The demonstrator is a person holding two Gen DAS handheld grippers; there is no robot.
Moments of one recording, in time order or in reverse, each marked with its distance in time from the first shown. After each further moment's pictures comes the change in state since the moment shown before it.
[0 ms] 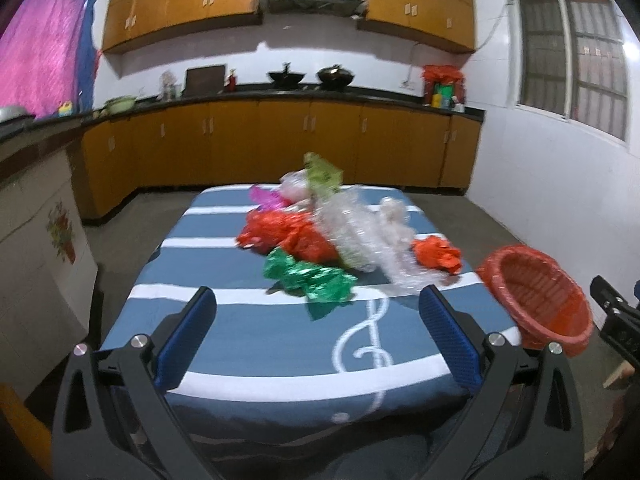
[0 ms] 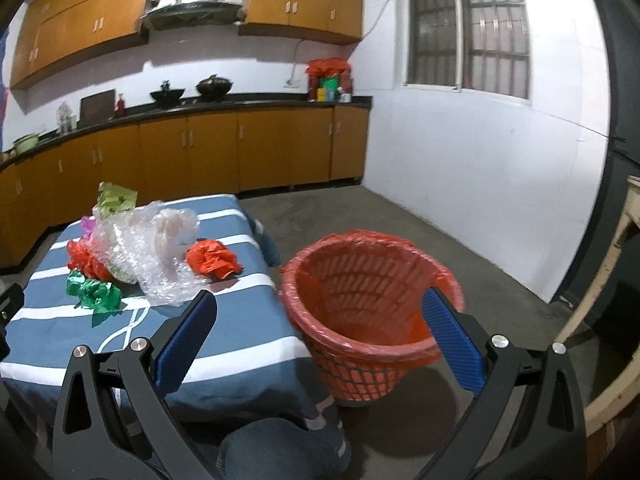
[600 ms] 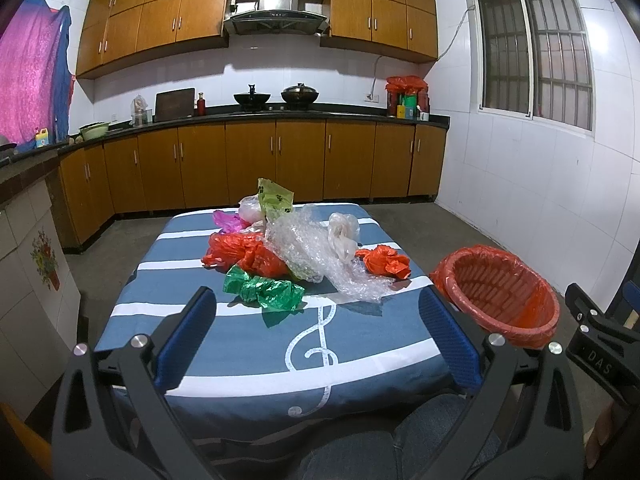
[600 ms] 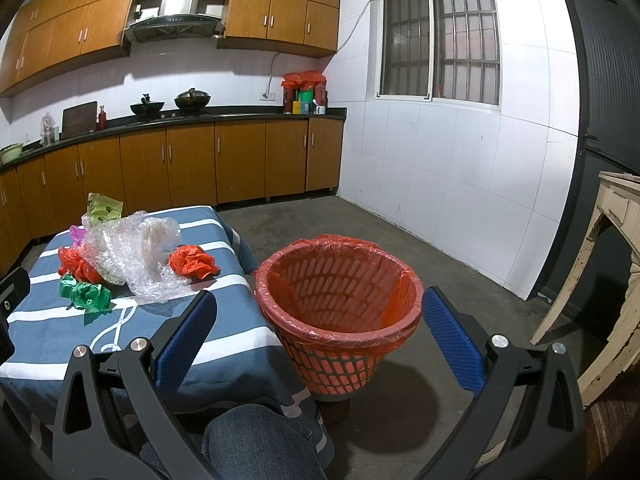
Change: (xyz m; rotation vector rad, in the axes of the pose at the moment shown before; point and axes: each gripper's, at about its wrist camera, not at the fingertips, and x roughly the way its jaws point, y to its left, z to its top) left arm -0.040 -0.046 0.002 0.089 -0.080 -0.103; right arm -0.052 -0.022 -0.014 0.042 -0.063 -0.112
